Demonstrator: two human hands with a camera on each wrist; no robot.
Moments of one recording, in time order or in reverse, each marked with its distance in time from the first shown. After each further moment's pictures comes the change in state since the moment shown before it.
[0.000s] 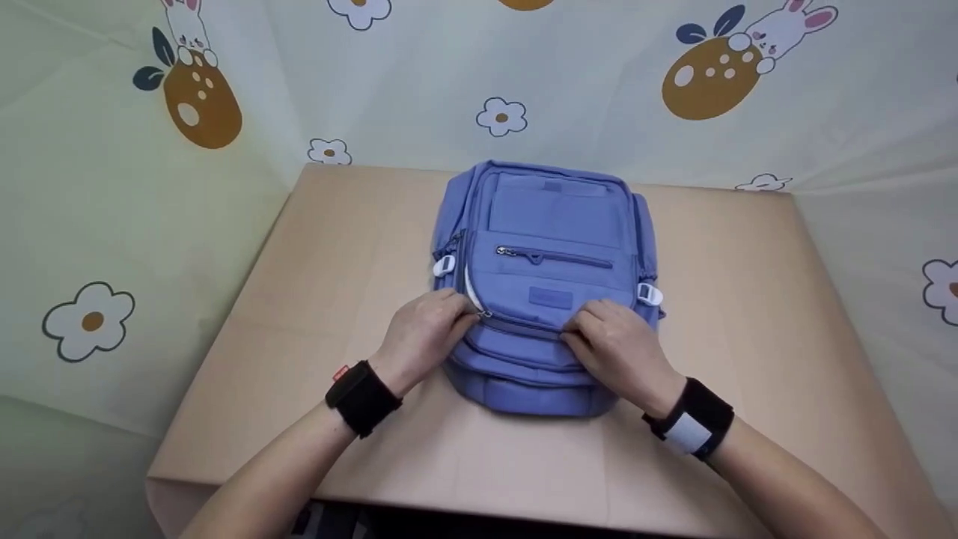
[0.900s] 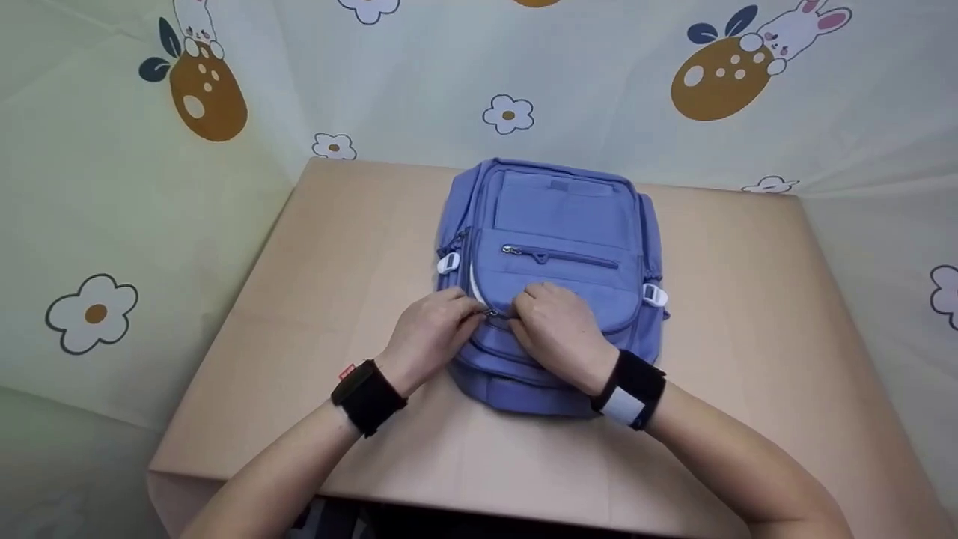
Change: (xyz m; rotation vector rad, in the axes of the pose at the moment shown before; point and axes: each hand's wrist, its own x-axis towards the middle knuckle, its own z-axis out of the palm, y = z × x) left_hand -0.002 0.001 0.005 -0.045 0.013 -0.026; right_hand 0.068 -0.045 0.026 -0.063 -0.211 0.104
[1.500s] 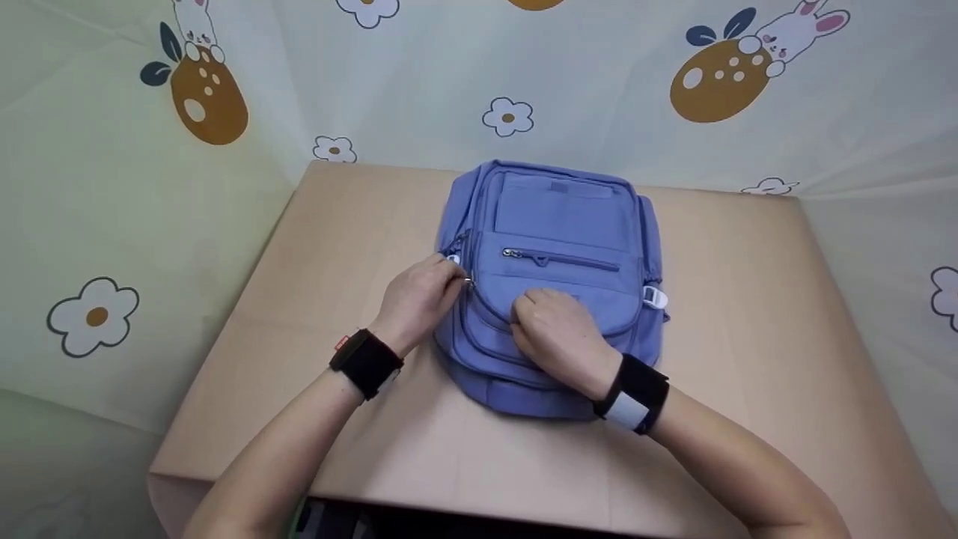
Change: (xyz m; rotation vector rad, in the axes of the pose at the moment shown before) left_hand 0.027 -0.034 -0.008 0.049 0.029 -0.092; right_hand -0.002 0.000 -0.001 0.015 -0.004 -0.017
